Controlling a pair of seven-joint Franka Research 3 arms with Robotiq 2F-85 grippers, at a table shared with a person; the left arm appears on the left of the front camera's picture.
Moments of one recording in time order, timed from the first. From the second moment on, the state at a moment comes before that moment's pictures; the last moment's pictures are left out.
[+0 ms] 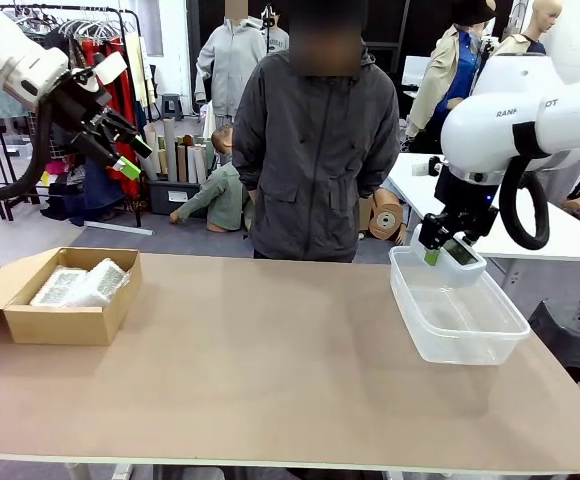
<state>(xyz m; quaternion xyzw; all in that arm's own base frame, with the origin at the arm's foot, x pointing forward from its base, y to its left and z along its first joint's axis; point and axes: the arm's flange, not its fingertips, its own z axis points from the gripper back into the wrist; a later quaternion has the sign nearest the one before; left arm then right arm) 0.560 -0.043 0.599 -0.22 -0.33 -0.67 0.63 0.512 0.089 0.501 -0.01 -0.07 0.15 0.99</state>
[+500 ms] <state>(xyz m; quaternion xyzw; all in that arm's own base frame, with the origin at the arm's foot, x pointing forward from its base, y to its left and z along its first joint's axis) 0.560 -0.043 0.599 -0.22 -0.33 -0.67 0.63 0.509 0.097 0.501 -0.01 -0.06 0.16 0.98</state>
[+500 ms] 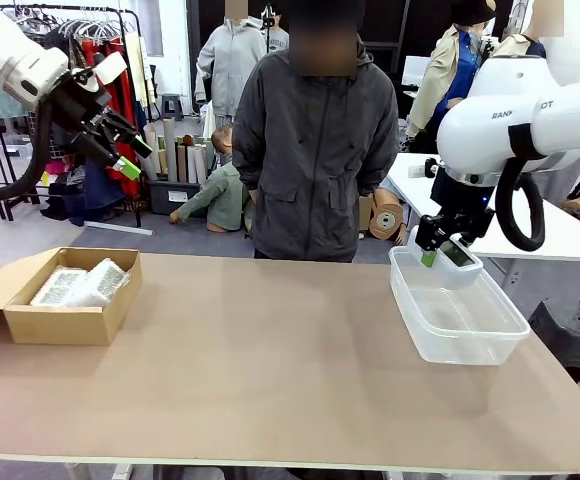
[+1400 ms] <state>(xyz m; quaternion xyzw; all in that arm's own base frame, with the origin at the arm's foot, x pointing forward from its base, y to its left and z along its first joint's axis) 0.560 -0.043 0.599 -0.22 -0.33 -0.67 0.63 0.627 0.062 0.475 0.01 -0.07 0.14 0.99</state>
